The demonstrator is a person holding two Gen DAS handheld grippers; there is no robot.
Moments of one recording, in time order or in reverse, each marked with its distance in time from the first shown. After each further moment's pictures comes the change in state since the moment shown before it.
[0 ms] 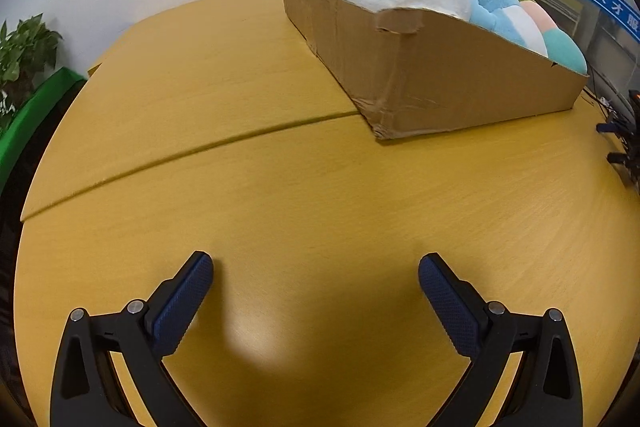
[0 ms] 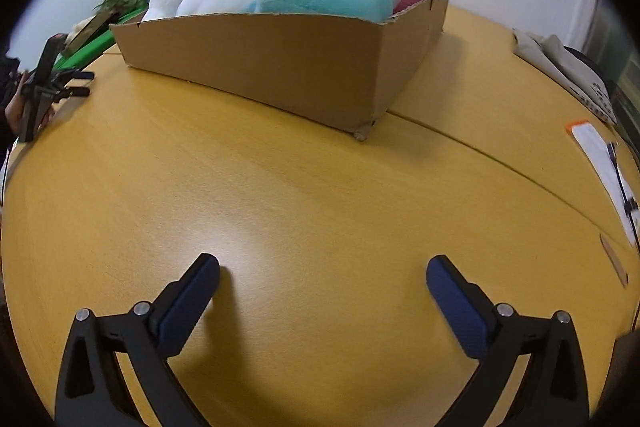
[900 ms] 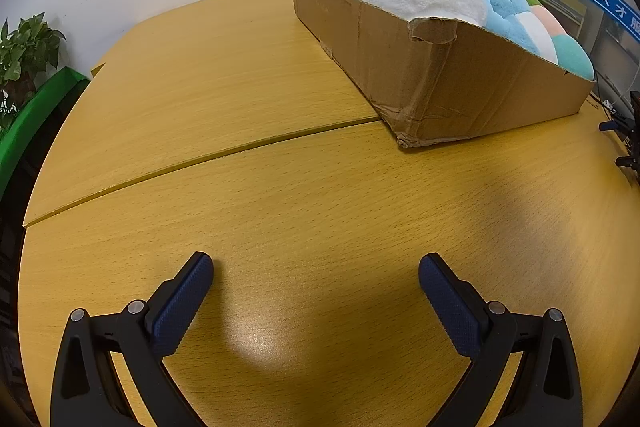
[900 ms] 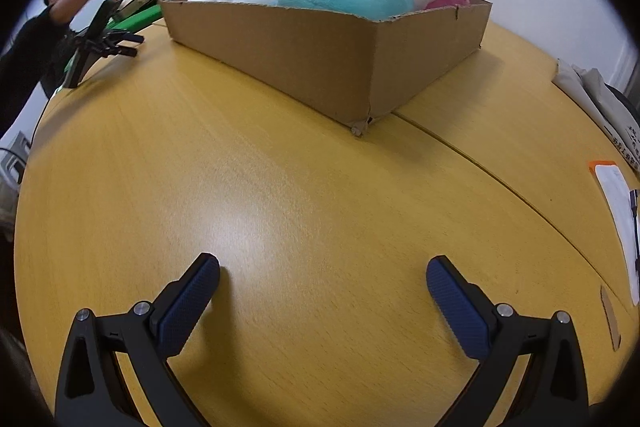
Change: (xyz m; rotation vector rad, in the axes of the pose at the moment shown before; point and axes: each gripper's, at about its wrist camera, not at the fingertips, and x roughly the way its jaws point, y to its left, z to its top) left arm -0.011 0.004 -0.004 -0.007 0.009 0.015; right arm -0.008 -0.027 -0.009 -0.172 -0.012 0.124
